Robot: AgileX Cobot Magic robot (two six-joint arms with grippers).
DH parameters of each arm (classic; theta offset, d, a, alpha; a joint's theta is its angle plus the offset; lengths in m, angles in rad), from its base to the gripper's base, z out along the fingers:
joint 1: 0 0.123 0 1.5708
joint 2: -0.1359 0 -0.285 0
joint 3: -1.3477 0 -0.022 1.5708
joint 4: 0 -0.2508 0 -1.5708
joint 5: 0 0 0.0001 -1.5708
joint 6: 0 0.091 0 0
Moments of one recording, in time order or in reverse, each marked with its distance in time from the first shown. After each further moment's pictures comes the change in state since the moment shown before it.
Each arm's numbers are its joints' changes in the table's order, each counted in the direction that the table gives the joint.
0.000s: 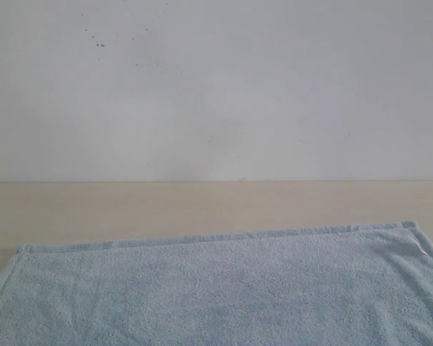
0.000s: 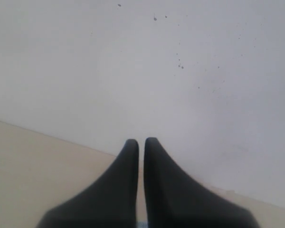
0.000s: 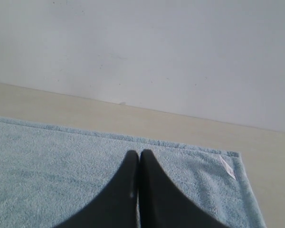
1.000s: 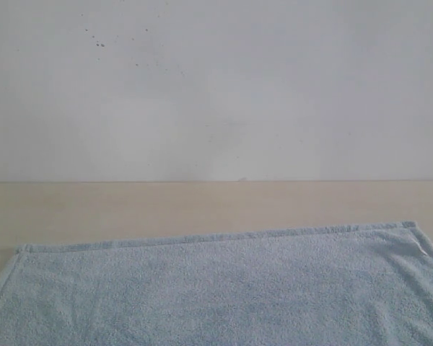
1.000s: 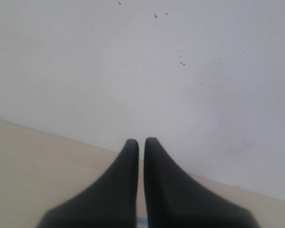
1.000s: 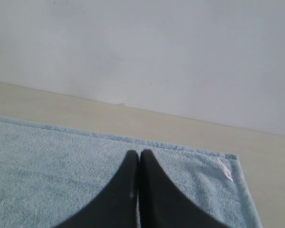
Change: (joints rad) left arm 0.000 -0.014 0.000 -0.014 0.000 0.000; right arm 0.000 0.000 0.003 0.004 0.000 -0.010
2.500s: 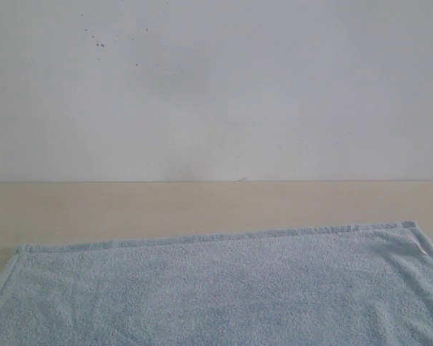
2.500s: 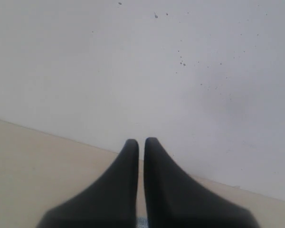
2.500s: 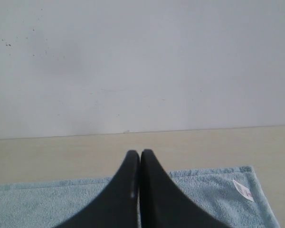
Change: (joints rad) left arm 0.000 0.000 0.000 0.000 0.000 0.000; right arm 0.000 -0.427 0.405 0.375 -0.044 0.636
